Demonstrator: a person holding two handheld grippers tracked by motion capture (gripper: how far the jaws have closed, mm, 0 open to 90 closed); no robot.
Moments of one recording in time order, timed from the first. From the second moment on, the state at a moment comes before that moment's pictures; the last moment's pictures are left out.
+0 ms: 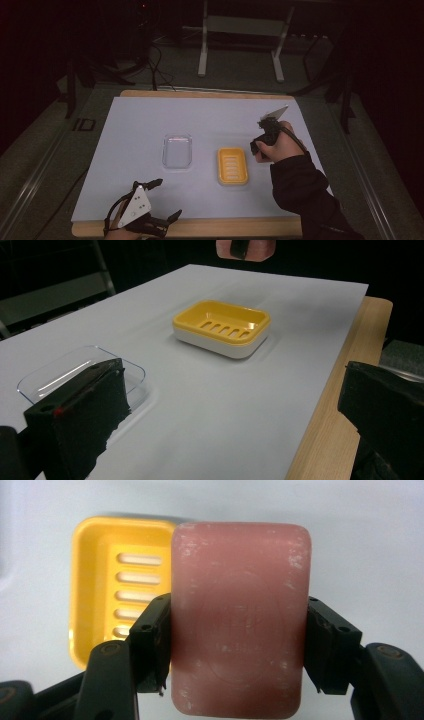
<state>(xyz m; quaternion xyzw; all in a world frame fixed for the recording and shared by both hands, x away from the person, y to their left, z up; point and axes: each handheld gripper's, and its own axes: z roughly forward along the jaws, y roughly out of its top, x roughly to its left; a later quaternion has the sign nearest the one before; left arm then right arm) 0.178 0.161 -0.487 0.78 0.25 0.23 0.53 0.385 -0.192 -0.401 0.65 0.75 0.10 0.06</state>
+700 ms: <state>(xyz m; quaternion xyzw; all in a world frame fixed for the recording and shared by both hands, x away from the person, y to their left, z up) 0.177 0.161 -0.486 0.78 0.25 0.23 0.53 0.362 -0.140 -0.415 0.64 0.75 0.13 0.06</state>
